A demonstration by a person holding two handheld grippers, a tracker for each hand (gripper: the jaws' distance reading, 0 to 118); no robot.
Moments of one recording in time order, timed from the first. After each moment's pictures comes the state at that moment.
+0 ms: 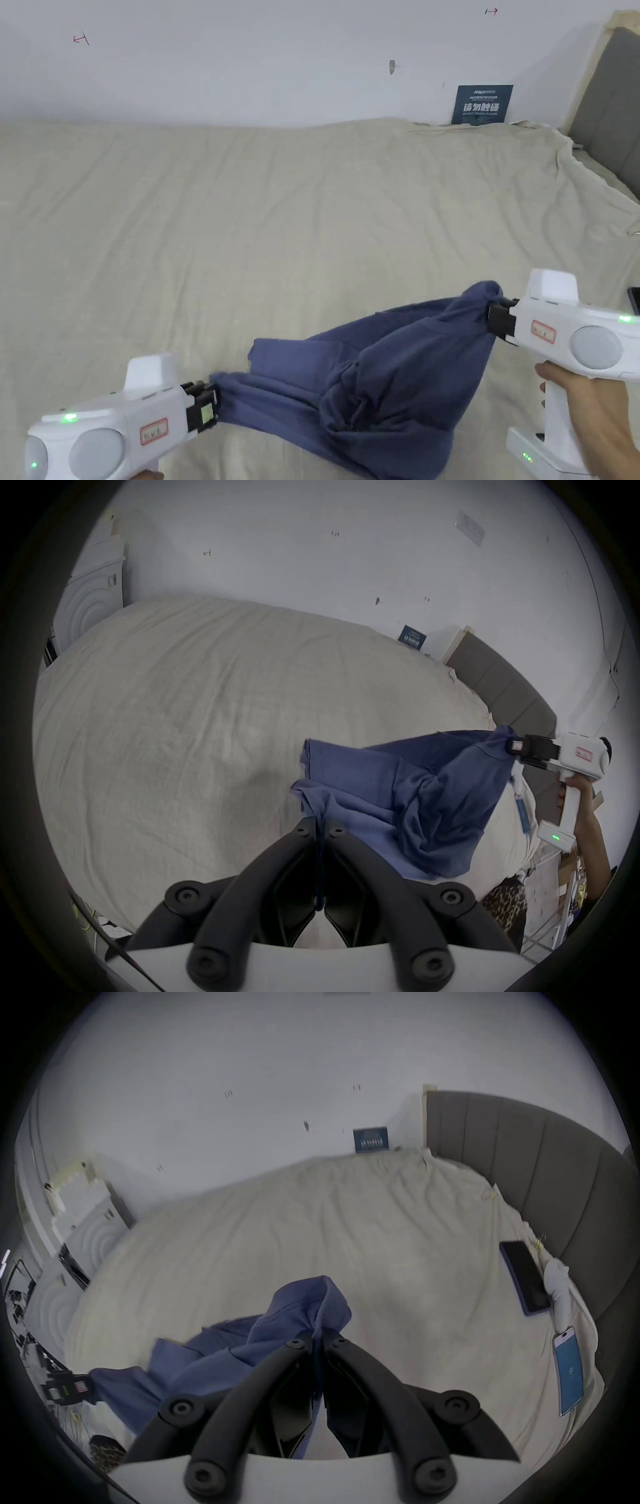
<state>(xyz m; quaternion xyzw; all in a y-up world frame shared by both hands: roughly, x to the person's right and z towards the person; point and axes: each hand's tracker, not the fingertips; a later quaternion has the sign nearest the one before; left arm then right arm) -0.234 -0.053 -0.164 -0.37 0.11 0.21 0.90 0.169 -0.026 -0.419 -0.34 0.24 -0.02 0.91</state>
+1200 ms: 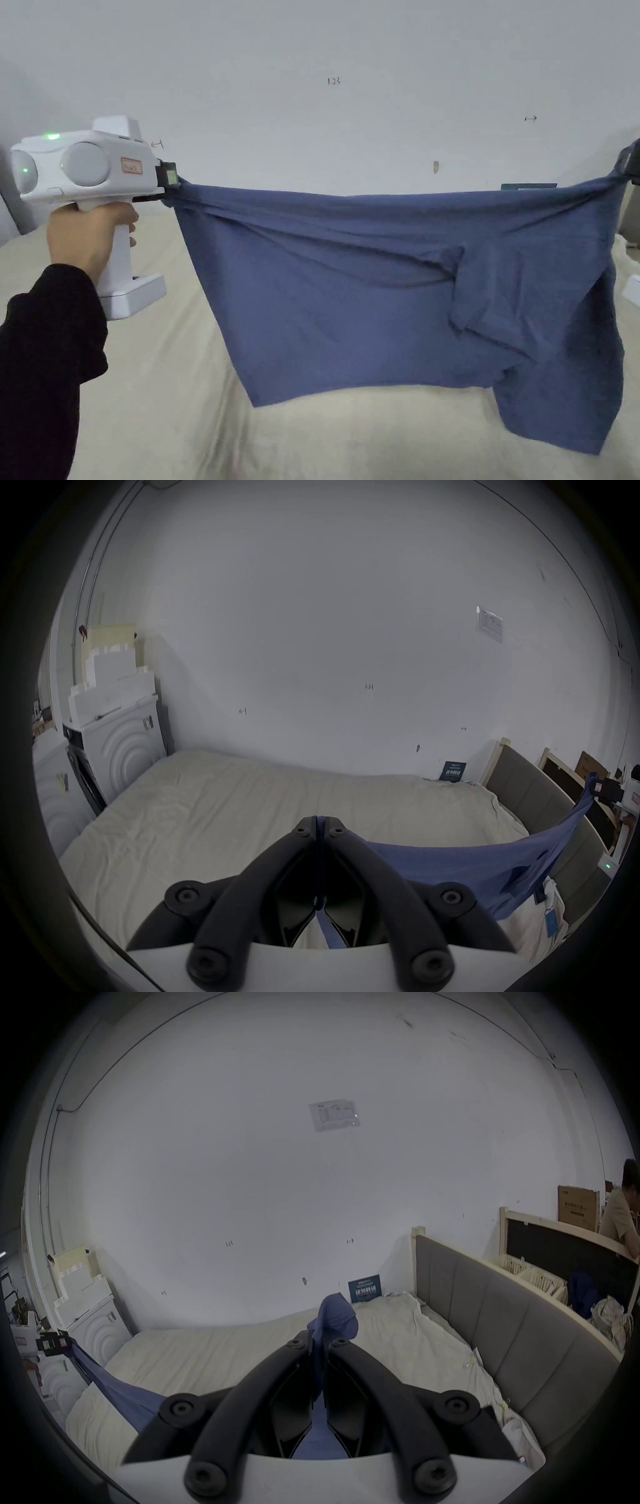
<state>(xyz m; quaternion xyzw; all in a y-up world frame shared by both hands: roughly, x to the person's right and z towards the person) -0.407 0.241 -0.315 -0.18 0.23 0.09 0.95 0.162 0.228 -0.551 -0.14 0.19 -0.07 0.97</state>
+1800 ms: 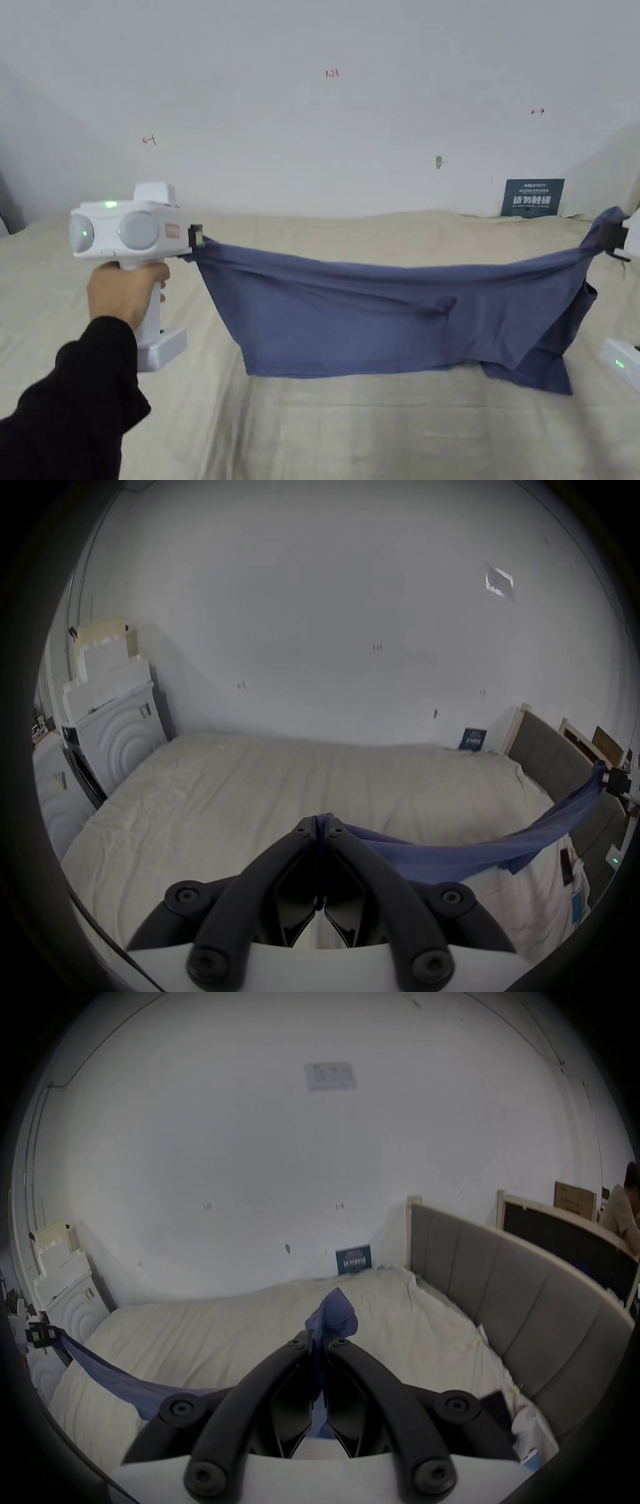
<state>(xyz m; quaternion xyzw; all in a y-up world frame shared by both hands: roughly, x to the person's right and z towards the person) -0.412 0.120 -0.373 -0.25 0.24 0.07 0.93 0.133 0.106 -0.592 -0.21 0.16 -0.04 0.96</state>
